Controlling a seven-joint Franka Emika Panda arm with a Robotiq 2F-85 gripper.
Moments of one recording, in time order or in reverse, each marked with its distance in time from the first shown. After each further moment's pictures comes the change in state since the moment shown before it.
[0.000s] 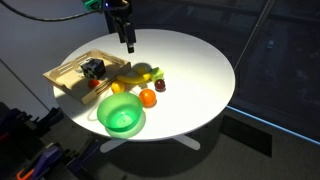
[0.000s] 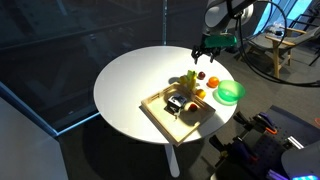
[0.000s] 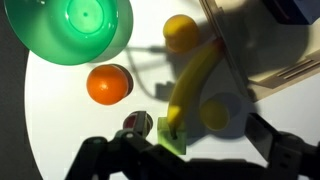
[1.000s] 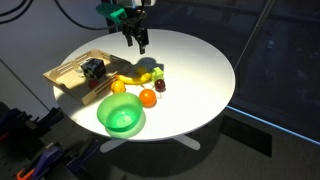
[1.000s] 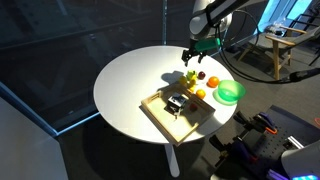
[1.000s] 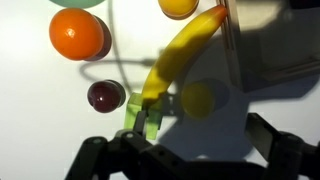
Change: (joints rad) arm 0.007 0.218 0.021 0.224 -0.001 -0.003 -0.182
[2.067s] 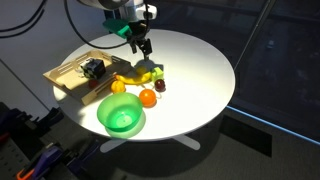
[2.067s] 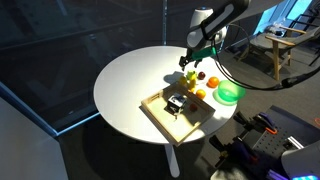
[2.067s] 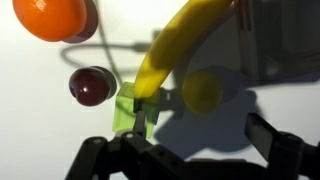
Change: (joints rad) arm 0.004 0.099 0.000 0.007 -0.003 0.171 -0.009
